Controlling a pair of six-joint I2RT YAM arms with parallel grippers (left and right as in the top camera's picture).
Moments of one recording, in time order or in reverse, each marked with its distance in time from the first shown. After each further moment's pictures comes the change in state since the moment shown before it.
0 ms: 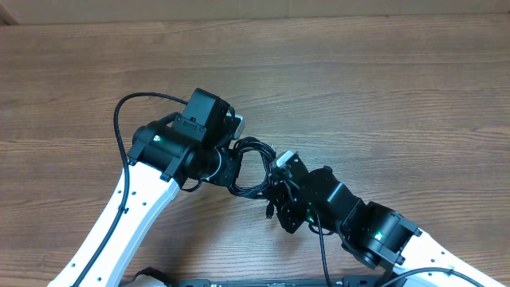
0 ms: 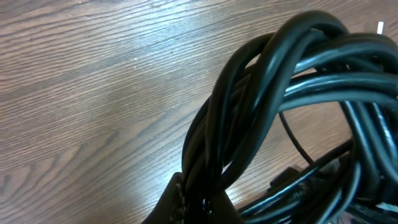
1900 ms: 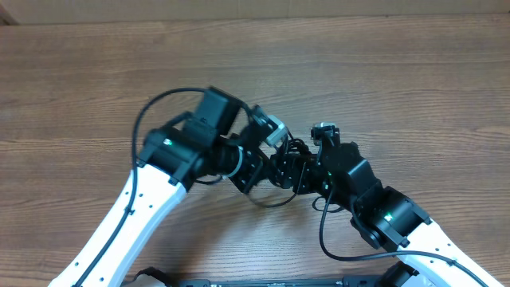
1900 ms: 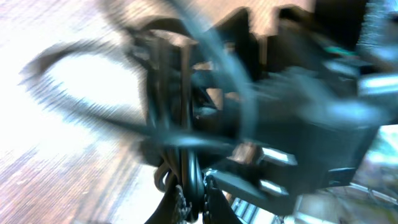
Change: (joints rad) left arm -0.046 0.000 -0.010 0.193 0.411 0.296; right arm -0.225 0.021 0.000 0.088 -0.006 0.436
